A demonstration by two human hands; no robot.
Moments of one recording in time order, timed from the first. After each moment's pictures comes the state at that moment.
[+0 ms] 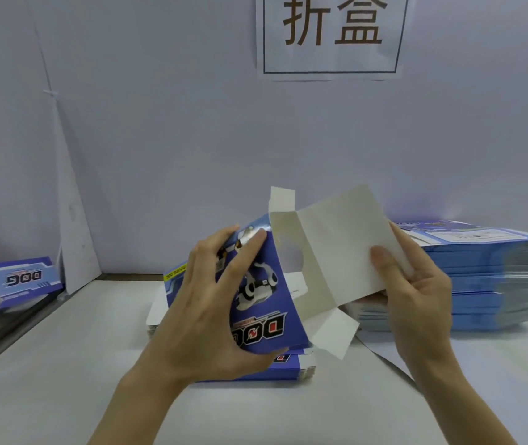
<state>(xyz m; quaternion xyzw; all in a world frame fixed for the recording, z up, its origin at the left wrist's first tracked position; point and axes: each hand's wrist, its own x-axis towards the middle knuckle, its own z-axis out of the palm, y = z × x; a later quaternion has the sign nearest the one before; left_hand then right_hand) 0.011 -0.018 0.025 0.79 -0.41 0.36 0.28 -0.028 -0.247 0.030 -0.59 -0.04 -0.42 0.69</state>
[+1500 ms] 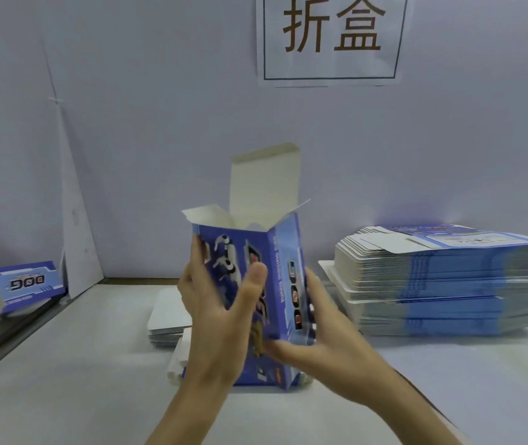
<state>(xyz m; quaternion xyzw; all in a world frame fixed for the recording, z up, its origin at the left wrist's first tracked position) 0.003 -0.061 0.020 0.66 -0.14 0.21 0.71 -0.027 -0.205 0.009 -0.77 -0.22 -0.08 0.59</state>
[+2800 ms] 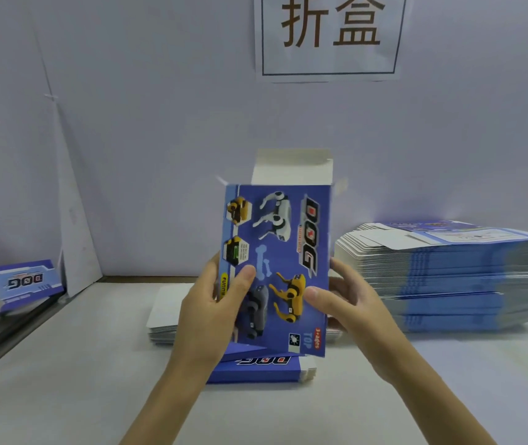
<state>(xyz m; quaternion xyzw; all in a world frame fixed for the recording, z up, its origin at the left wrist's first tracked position) 0.027 -0.043 0.006 0.69 -0.19 0.16 0.68 -0.018 -0.229 0.014 -0.68 -0.10 -0.13 0.72</state>
